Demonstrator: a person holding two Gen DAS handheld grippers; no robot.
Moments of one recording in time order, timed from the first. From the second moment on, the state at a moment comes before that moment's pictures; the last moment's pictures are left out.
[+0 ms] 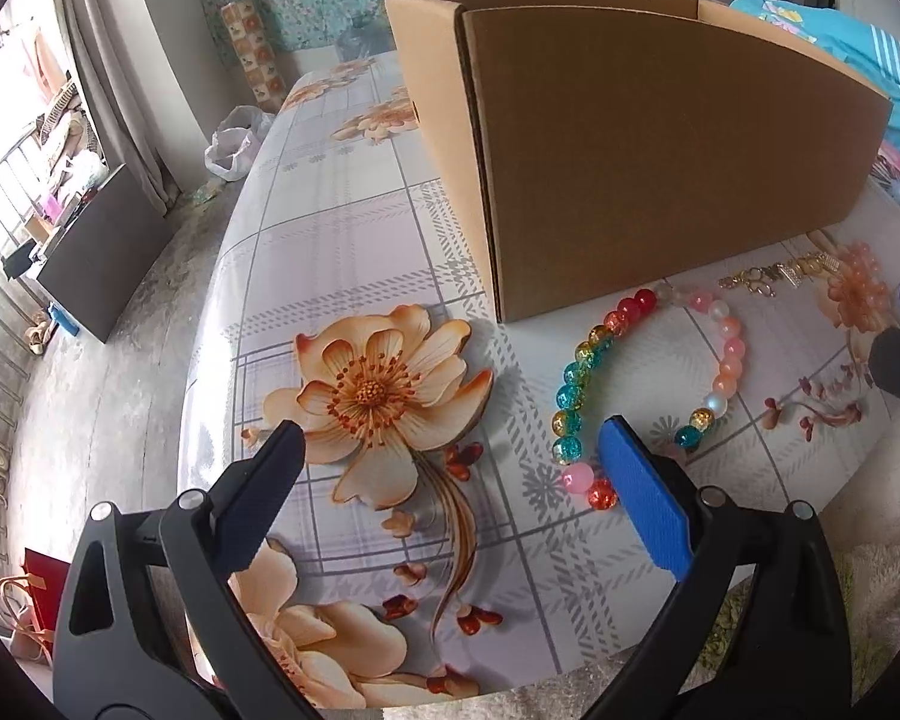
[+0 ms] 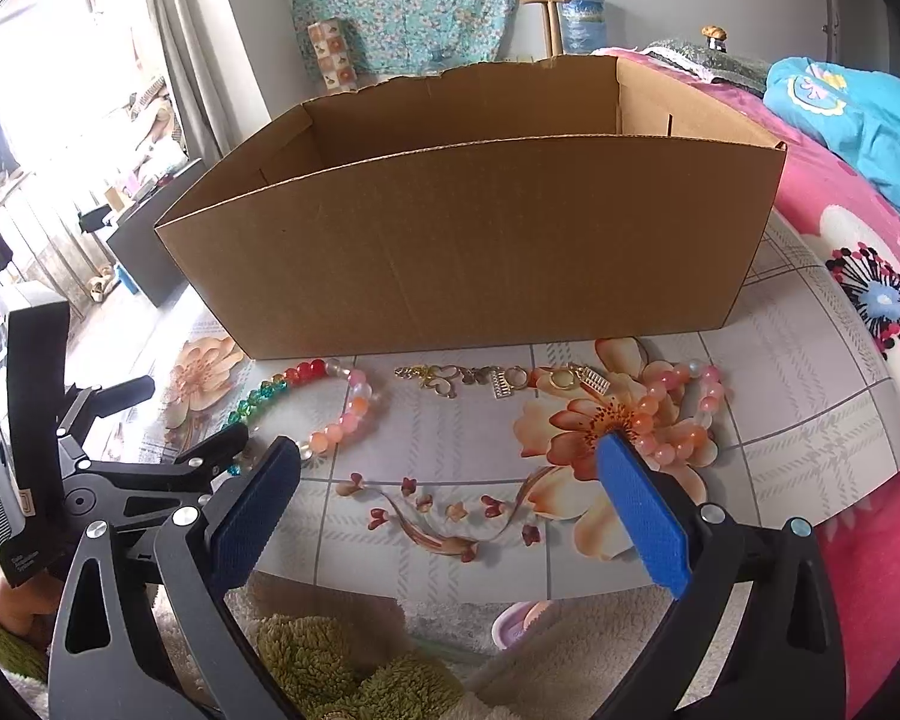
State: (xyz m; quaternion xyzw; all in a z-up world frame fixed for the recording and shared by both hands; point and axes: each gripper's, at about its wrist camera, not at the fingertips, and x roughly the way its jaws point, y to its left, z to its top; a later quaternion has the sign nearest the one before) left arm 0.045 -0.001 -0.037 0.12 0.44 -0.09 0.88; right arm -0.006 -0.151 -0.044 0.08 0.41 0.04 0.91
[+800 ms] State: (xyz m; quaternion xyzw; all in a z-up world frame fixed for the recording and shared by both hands) left arm 0.041 0.024 -0.039 0.07 0.47 -0.10 0.88; right arm 0.001 -0.146 -0.047 0.08 0.42 0.05 0.90
